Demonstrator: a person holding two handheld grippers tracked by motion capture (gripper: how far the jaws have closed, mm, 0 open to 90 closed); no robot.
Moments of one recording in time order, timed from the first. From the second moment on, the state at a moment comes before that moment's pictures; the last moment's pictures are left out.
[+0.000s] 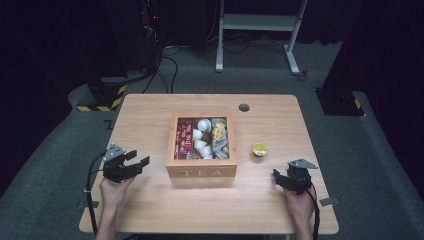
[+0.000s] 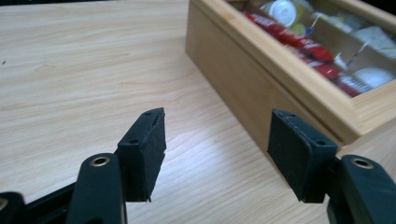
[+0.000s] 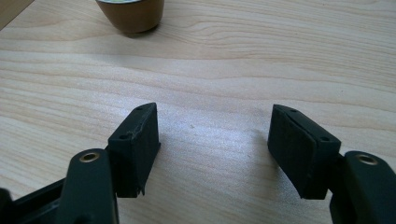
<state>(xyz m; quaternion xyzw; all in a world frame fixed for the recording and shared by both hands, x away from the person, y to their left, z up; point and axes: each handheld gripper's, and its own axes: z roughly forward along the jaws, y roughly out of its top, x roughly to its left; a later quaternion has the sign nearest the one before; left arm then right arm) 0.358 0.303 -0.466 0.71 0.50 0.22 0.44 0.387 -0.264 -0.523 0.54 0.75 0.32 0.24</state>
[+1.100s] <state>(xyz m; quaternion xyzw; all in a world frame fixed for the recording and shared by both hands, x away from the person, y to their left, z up) 0.359 0.289 -0.529 0.74 0.53 0.24 0.34 0.387 -0.264 -0.523 0.54 0.75 0.32 0.24</state>
